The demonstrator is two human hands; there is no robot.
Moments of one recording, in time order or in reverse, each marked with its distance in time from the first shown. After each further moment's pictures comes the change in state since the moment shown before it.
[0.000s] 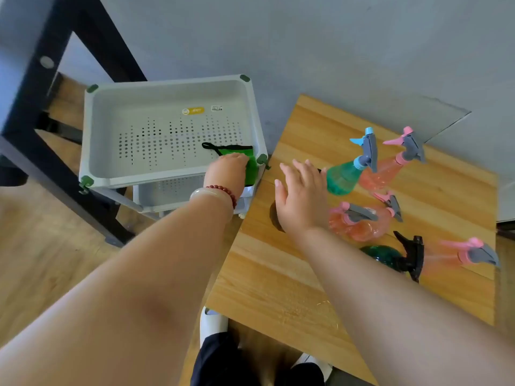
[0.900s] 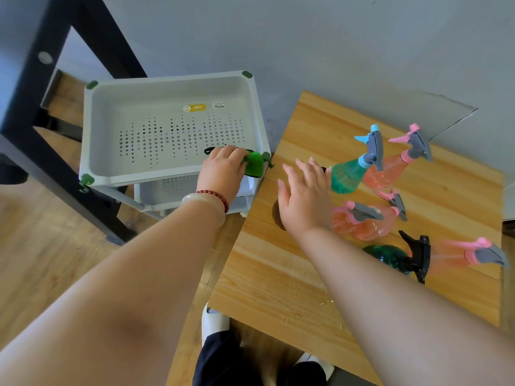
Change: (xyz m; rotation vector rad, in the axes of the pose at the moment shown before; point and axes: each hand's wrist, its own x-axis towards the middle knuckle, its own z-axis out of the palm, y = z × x) left_hand -0.019 -0.020 0.012 -0.264 0.434 0.154; right_hand -0.001 -0.001 0.004 -0.044 0.035 -0.021
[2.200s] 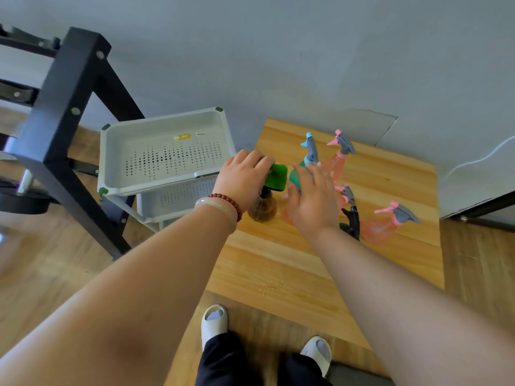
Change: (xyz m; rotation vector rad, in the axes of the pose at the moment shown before) left_hand -0.061 0.159 -0.072 0.195 0.085 0.450; right_hand -0.083 0.040 -0.136 0.134 0.088 0.067
